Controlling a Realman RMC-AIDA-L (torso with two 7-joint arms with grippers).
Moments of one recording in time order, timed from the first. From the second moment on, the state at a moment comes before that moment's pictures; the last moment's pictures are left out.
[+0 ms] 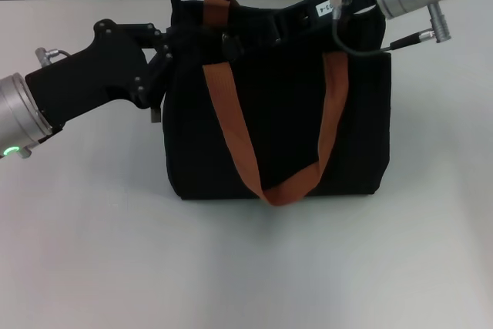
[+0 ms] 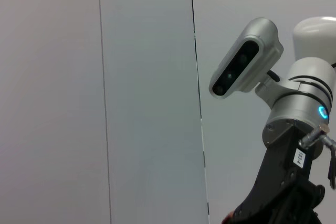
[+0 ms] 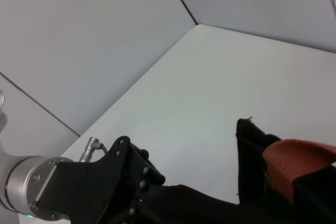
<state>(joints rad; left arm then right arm) -0.54 -2.07 0.64 0.45 1.64 1.61 -0.88 0.96 2.05 -1.03 -0.81 -2.10 -1.45 2.39</state>
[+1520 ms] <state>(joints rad) -0.54 -2.07 0.64 0.43 1.61 1.63 -0.89 0.96 2.08 -1.04 -0.81 -2.10 -1.43 2.36</state>
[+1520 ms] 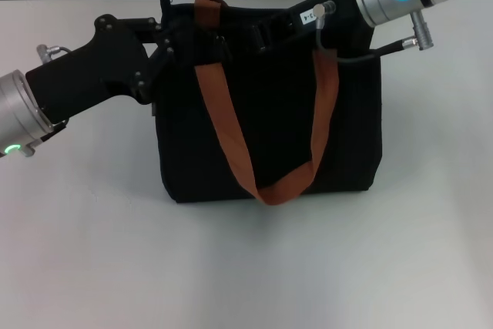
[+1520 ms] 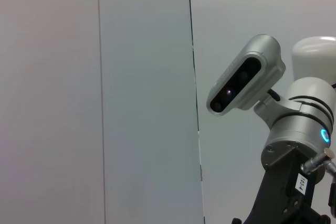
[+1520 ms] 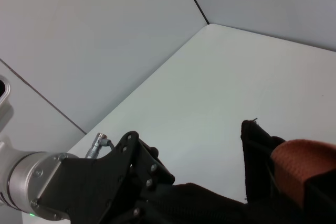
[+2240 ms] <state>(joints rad) -0.54 -2.07 0.64 0.43 1.61 1.64 -0.89 0.96 2.07 -1.03 -0.81 -2.09 -1.44 2.35</state>
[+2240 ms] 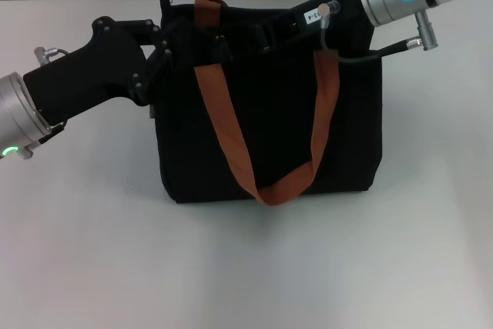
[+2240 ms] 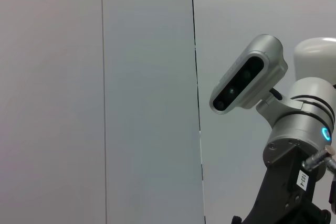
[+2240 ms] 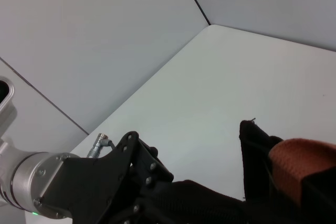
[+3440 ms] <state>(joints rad) -0.53 -2.07 0.64 0.43 1.61 1.66 -0.89 0.97 2.07 -1.04 -0.80 -2.09 -1.41 2.32</state>
